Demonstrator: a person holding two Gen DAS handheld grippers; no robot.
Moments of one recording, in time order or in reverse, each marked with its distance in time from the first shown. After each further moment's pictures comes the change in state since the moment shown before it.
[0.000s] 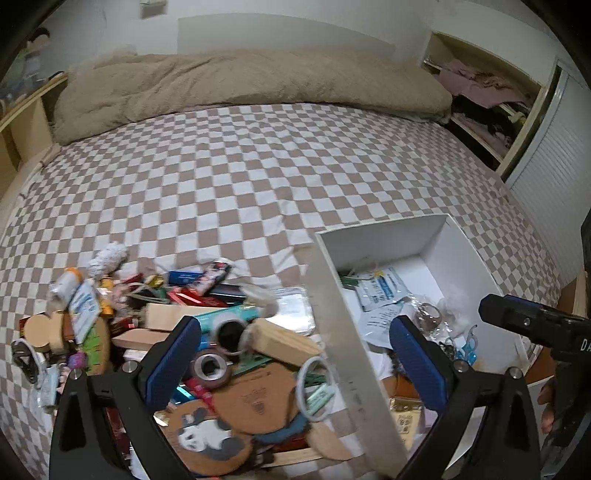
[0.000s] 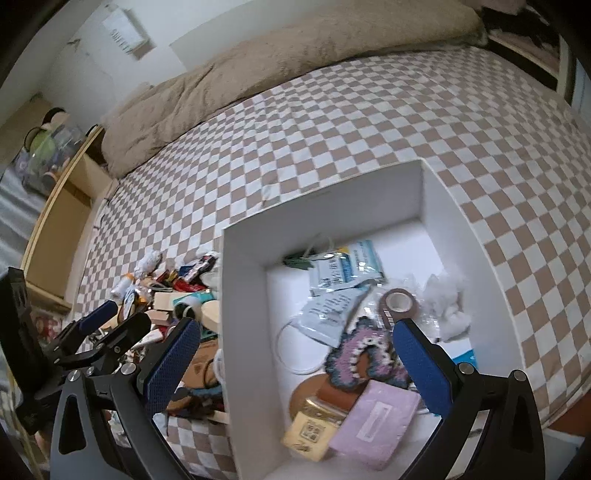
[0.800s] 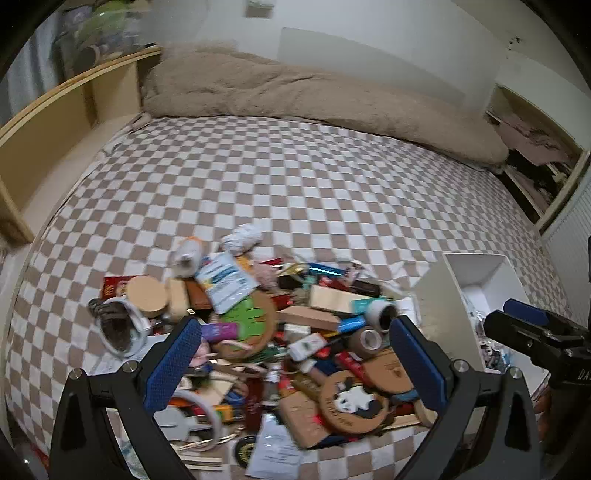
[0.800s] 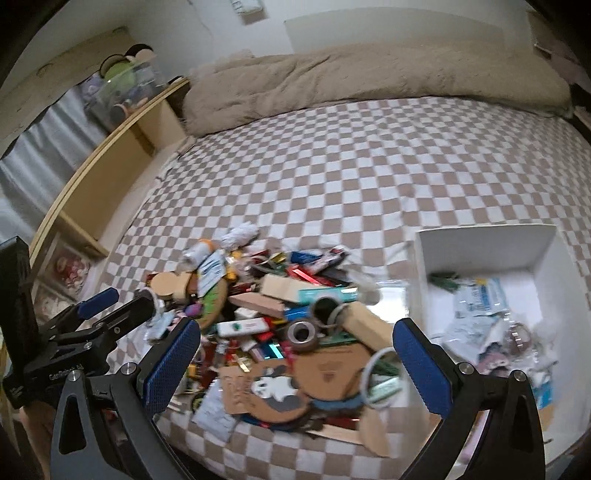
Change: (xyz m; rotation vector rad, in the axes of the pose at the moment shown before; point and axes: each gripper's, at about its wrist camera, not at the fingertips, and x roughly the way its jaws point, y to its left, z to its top) left arm -0.082 0.175 -0.042 -0.188 -0.067 0.124; right arm 0.025 0.183 -0.028 -0.264 -0.014 0.111
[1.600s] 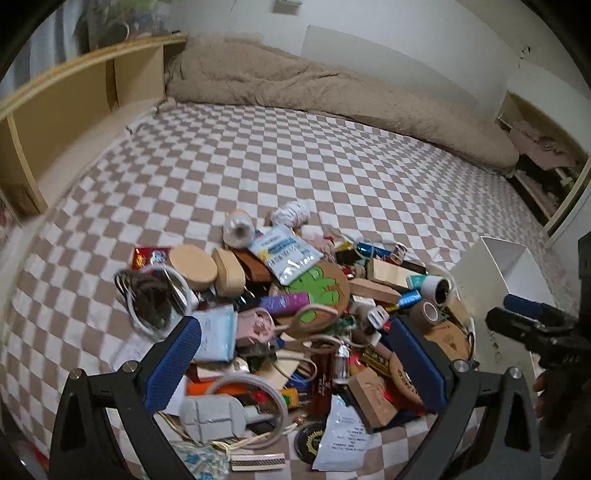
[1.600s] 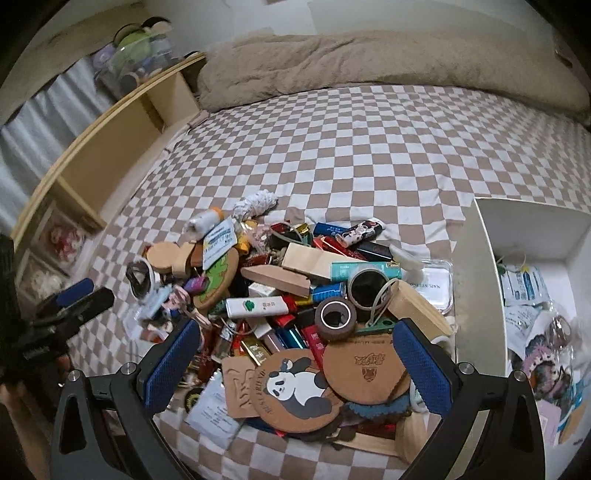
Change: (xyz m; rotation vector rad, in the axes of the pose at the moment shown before) left arm 0.012 0.077 -0.046 -0.027 -0.011 -0.006; right arm 0.057 0.029 -0.039 -0.083 0.012 0.000
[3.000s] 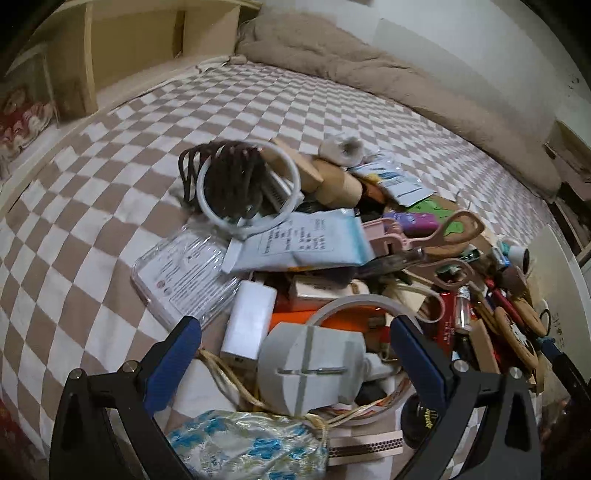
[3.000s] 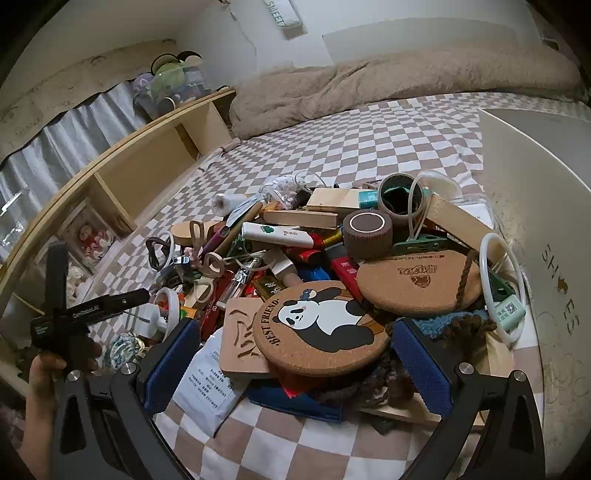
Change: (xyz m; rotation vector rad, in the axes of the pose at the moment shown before) left arm 0.050 0.085 -0.097 -0.173 0.008 0.116; right arm 0.034 -0.010 -0.119 0.039 -0.223 0.161
